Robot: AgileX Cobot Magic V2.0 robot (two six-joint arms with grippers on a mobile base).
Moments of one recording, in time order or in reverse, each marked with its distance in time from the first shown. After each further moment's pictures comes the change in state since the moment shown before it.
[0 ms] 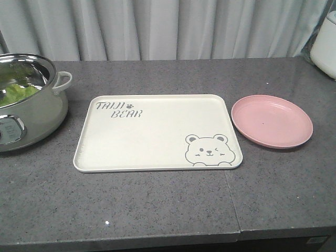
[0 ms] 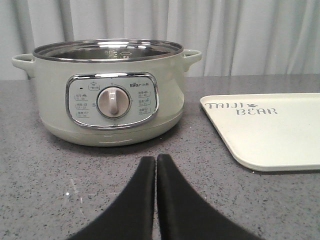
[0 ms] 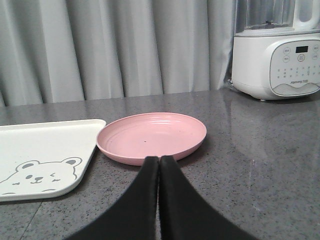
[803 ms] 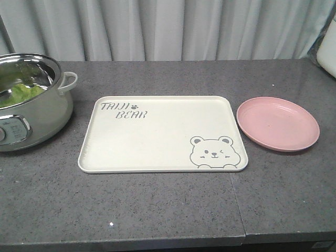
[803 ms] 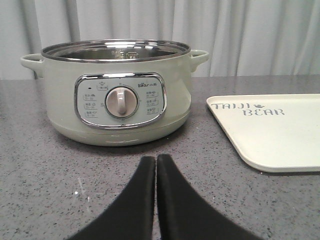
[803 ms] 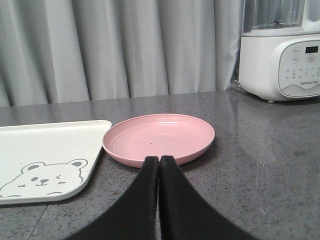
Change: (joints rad) left arm 0.000 0.000 0.000 0.000 0.000 0.000; right arm 0.000 0.000 0.000 0.000 0.000 0.000
